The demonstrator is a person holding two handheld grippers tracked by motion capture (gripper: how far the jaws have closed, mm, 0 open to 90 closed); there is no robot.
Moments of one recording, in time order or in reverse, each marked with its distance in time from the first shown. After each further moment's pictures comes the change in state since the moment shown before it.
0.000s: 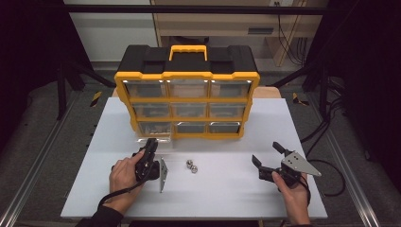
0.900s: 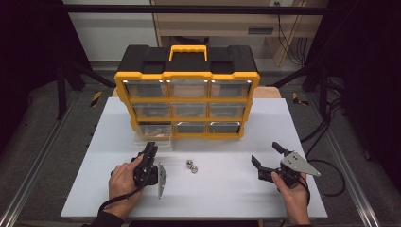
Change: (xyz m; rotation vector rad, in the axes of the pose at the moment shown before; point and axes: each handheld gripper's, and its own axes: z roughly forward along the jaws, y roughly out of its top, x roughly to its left) left arm -0.008 -0.002 -0.013 -0.004 0.007 -0.035; right arm 0.001 0.000 0.001 0.007 0.005 0.001
